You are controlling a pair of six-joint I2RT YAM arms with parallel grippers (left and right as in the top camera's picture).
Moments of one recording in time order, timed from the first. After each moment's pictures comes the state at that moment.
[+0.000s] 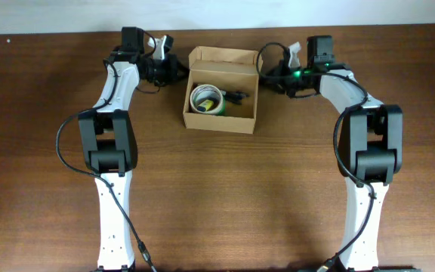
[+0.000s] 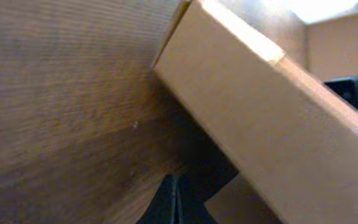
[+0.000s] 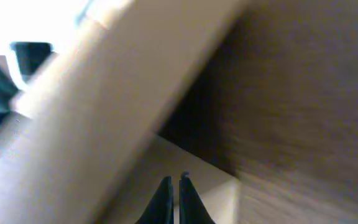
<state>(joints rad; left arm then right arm) -0.02 2.73 2.34 -0.69 0.89 -0.23 0.04 2.40 1.80 -0.39 -0.89 0.55</state>
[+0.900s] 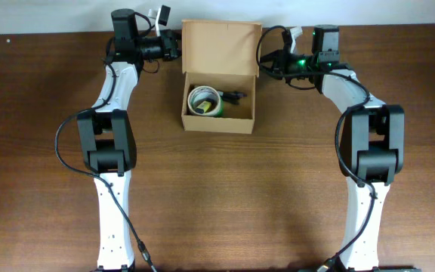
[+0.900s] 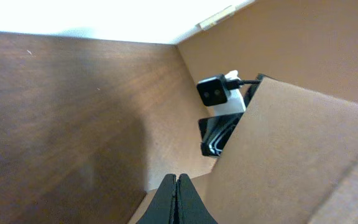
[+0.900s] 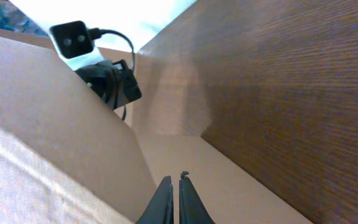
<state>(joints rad) -0.01 2.73 2.34 -0.09 1.32 -0.57 0.03 2.40 1.80 -0.09 -1.12 0.67</state>
